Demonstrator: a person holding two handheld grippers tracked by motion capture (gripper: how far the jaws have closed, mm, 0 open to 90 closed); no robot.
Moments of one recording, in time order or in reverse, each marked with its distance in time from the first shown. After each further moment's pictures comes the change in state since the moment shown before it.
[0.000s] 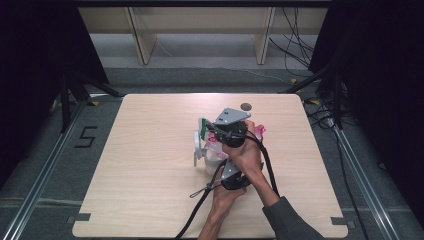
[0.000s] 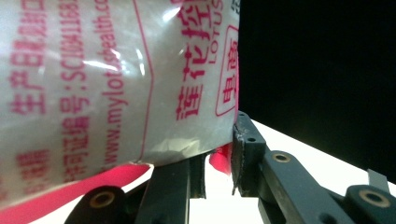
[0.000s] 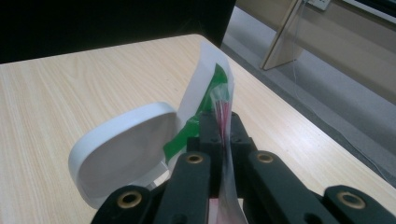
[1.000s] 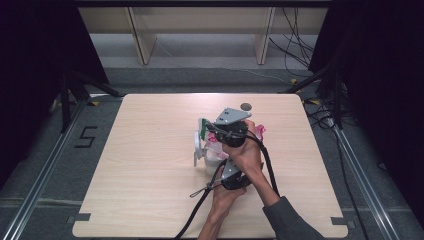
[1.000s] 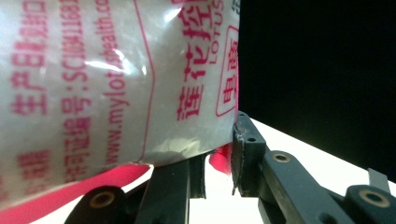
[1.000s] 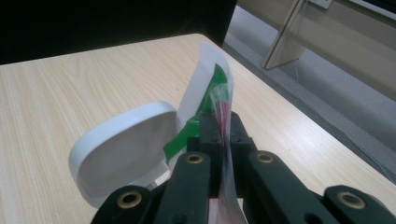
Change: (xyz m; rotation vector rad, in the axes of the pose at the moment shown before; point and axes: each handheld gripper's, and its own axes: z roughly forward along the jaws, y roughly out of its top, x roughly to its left) left arm 0.000 -0.001 0.002 -0.027 -0.016 -0.013; right arm 0.000 -0.001 0.000 0.004 0.009 0.017
